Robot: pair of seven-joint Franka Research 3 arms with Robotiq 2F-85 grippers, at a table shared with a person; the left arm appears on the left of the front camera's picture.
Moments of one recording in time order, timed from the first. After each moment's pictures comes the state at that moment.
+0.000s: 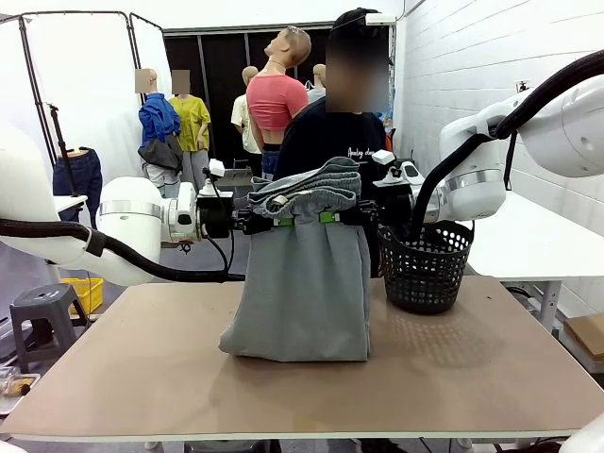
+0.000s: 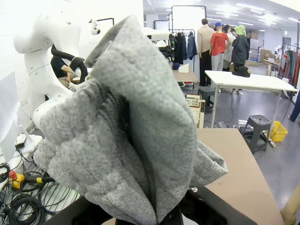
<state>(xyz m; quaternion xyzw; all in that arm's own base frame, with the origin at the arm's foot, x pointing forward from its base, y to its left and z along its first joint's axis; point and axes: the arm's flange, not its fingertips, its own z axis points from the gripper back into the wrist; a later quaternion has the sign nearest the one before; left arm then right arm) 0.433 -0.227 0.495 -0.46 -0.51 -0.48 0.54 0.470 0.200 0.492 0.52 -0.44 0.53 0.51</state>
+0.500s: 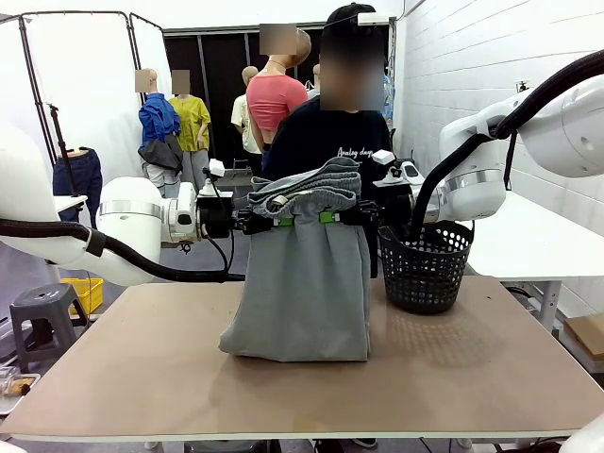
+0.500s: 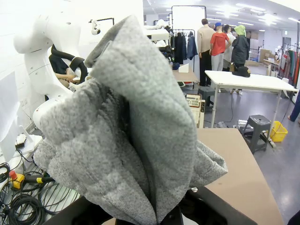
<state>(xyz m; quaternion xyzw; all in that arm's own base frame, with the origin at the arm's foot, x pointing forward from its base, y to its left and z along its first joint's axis) 0.433 -0.227 0.495 -0.46 -0.51 -0.48 0.54 0.470 0.200 0.492 0.52 -0.44 0.53 0.51</state>
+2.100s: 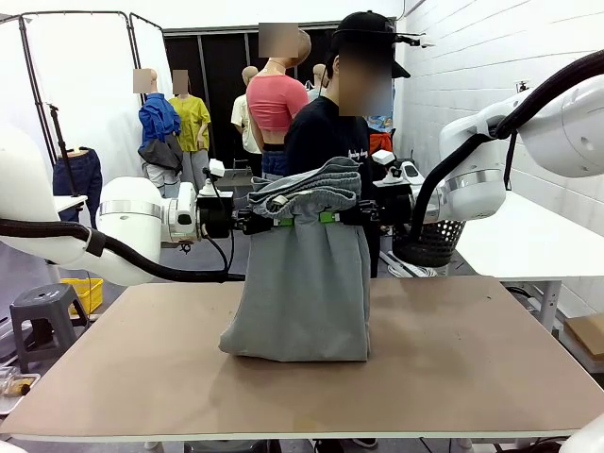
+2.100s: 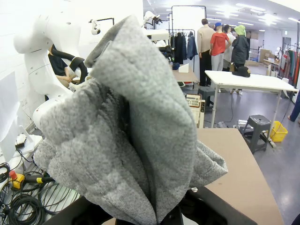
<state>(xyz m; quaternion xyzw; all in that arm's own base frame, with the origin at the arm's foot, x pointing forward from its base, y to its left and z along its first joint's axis) 0.433 -0.227 0.495 -0.46 -0.51 -0.48 0.54 0.470 0.200 0.492 0.52 -0.44 0.53 0.51</state>
